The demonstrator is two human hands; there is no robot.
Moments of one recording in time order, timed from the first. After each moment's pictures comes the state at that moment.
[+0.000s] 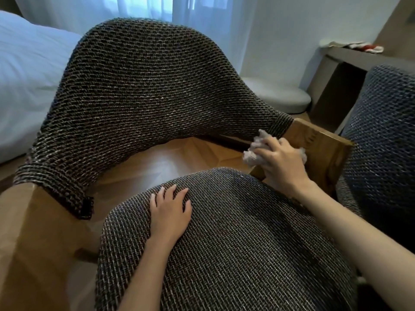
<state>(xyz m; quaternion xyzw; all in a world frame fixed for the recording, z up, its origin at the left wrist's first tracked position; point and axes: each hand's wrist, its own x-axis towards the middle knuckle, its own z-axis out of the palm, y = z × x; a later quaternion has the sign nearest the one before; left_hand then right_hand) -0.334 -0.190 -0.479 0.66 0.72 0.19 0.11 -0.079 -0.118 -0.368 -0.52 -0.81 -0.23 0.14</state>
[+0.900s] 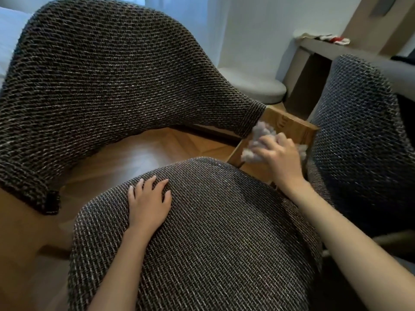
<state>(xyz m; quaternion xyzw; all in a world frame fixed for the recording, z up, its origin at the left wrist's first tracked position) -0.331 -0.189 -0.479 0.66 0.72 0.19 0.12 -0.032 -0.144 -0.382 -0.53 -0.77 -0.32 0.14</state>
